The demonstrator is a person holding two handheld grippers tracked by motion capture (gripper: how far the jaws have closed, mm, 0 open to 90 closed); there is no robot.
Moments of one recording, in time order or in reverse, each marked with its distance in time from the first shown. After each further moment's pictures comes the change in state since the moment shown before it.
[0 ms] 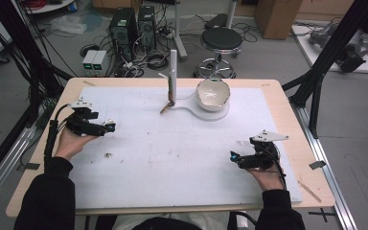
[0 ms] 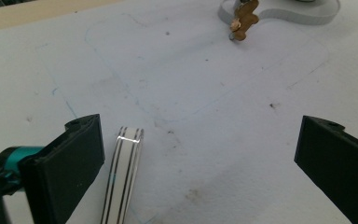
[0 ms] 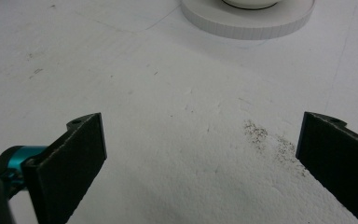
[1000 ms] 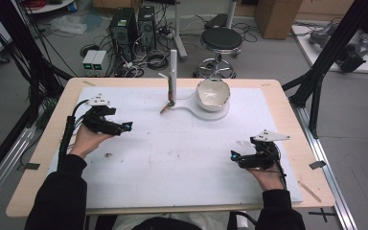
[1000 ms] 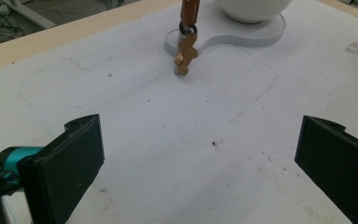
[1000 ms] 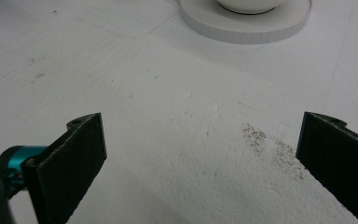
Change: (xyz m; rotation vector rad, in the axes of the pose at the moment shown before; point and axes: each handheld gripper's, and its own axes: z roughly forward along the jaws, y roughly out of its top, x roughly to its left) left arm -0.051 0.027 0.015 -0.045 -0.071 0.094; right arm -0.001 0.001 -0.002 -0.016 -0.001 0.001
